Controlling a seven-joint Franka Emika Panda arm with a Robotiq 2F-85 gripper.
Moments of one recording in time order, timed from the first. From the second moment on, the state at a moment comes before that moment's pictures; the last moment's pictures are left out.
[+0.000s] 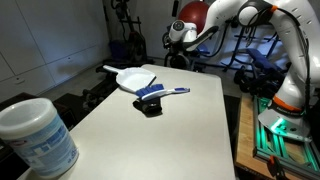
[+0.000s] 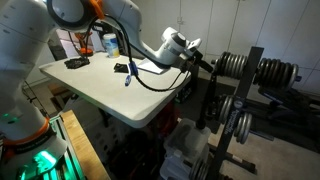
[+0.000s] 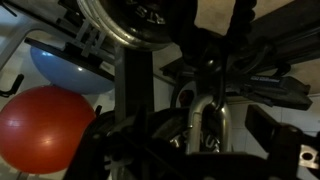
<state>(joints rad) -0.05 0.72 -0.32 -1.46 -1.05 2.68 1.27</state>
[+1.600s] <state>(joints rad) -0.05 0.77 -0.32 -1.39 -1.05 2.69 1.41</state>
